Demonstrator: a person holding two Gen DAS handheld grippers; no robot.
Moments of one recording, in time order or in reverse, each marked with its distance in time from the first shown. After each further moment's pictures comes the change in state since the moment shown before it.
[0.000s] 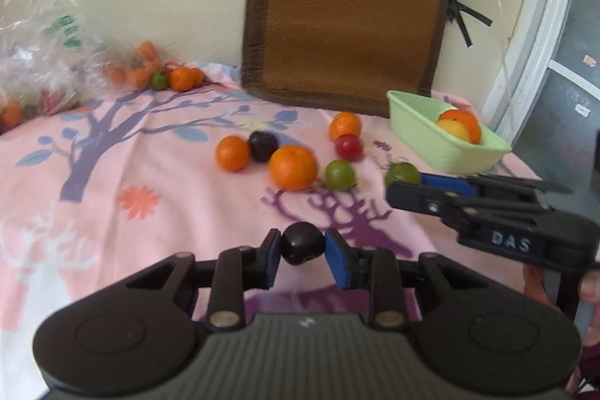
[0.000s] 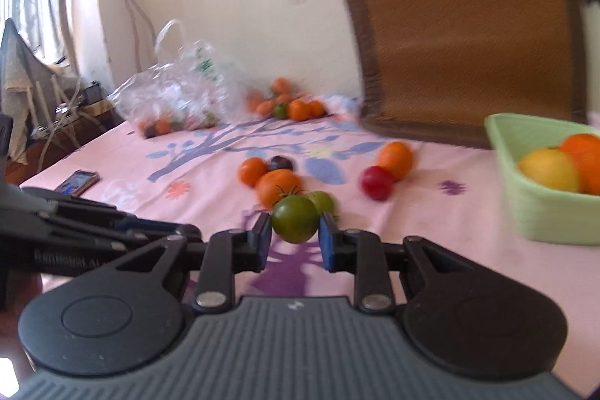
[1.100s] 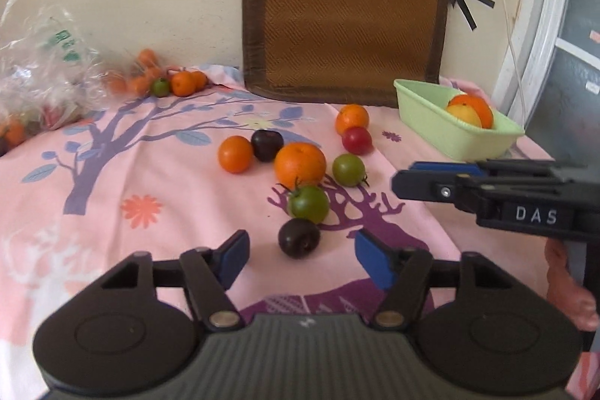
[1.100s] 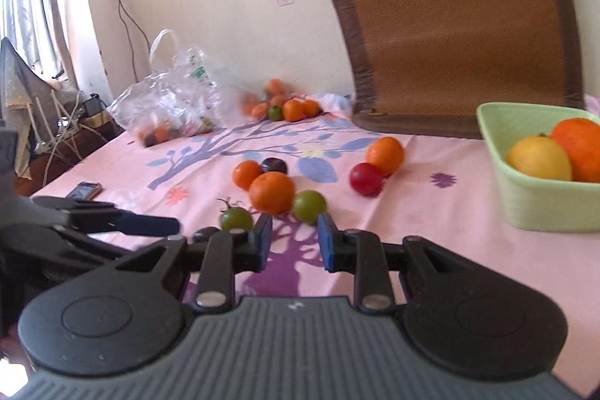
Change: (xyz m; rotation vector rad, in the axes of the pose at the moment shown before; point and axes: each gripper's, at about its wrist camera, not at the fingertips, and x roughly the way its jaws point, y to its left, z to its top) left arm 0.010 -0.005 -0.007 0.063 0.013 0.077; right arm 0.011 -0.005 0.005 0.070 0.031 0.063
